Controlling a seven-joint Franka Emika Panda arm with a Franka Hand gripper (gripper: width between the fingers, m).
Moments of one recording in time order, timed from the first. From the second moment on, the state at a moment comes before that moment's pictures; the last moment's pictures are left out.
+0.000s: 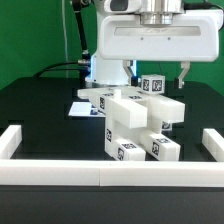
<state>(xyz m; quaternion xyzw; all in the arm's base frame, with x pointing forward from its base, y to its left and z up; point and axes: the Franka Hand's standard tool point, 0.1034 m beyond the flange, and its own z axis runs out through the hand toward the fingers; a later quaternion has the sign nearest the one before) 0.528 0.042 0.113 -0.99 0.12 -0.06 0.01</state>
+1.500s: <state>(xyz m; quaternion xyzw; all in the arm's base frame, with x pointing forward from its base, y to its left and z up) 0.528 0.040 0.113 -1.00 0.01 -0.06 0.00</state>
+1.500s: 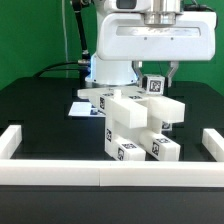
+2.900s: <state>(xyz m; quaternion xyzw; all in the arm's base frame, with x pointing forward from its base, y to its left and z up) 0.527 0.042 0.112 -0.91 0.42 -0.05 0.03</state>
